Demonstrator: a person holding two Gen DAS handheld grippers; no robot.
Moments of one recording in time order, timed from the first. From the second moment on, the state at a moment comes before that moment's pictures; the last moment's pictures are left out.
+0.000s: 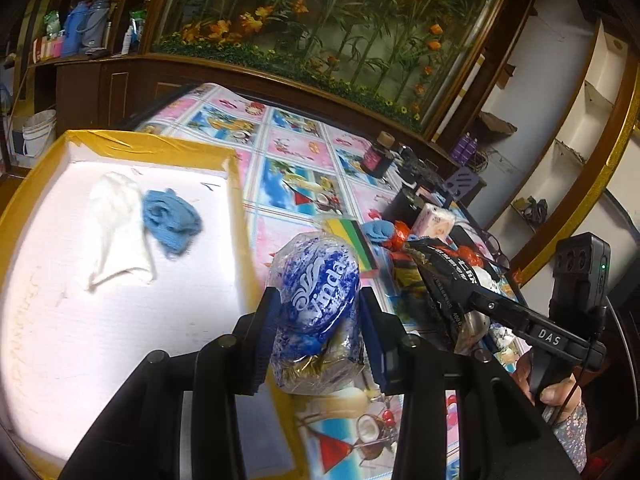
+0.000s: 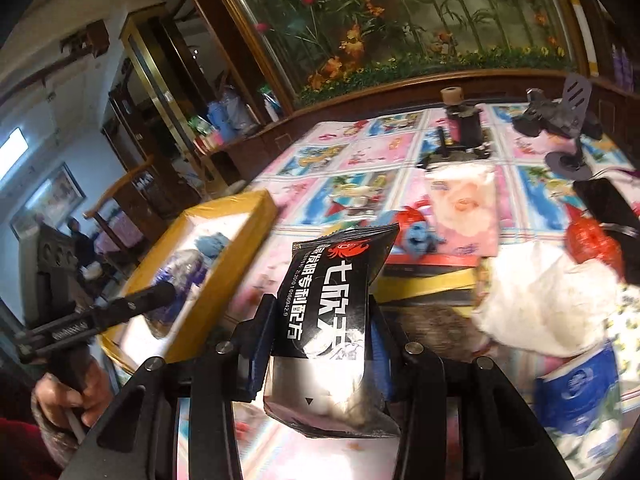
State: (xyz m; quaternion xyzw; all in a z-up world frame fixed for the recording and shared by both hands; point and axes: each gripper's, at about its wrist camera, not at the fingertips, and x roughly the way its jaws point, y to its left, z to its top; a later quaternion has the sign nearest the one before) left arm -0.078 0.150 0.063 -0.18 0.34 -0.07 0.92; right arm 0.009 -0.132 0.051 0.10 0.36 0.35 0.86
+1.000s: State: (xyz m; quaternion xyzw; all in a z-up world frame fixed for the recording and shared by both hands) left arm -0.104 0.298 0.042 -0.22 0.37 0.08 0.90; right arm -0.018 0.101 0.035 0.04 0.42 0.45 0.79
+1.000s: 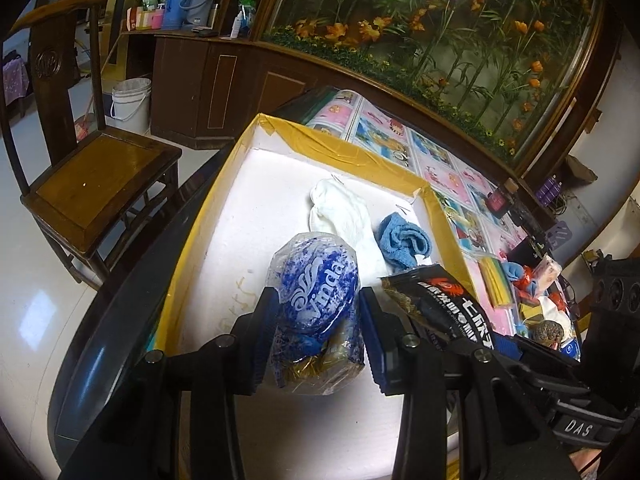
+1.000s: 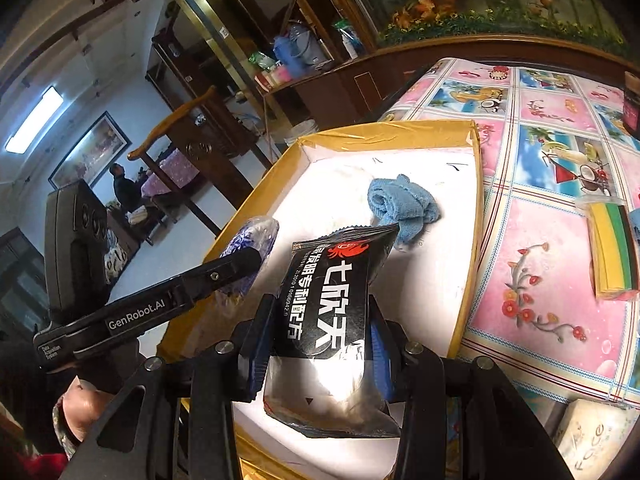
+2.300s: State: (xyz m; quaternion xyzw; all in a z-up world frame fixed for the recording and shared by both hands) left arm -0.089 0.167 0.066 -0.16 0.35 -0.06 0.92; right arm 0.003 -0.061 0.061 0.16 0.34 0.36 0.85
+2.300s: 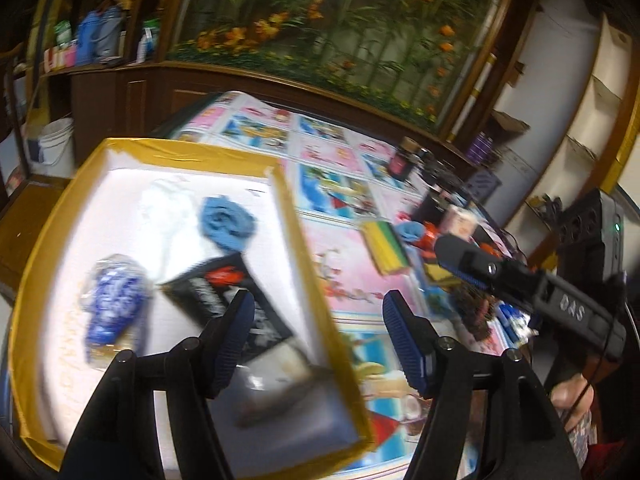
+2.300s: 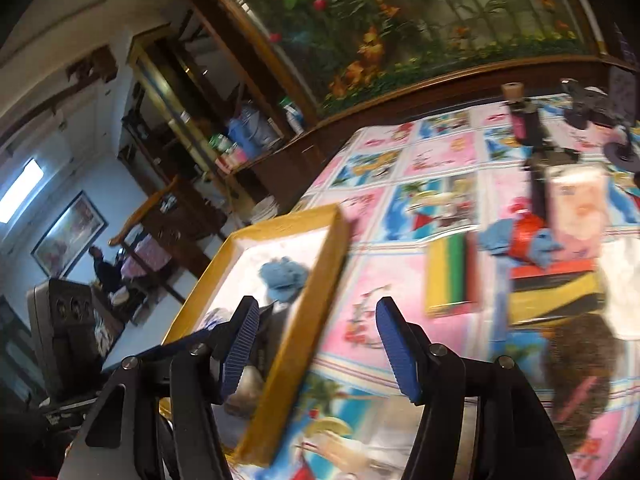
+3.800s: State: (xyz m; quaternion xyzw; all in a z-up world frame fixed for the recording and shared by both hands) left arm -0.028 0.042 0.020 -0.08 0.42 -0.14 0.89; right arm 0.026 -0.164 0.015 0.12 0.45 0.18 0.87
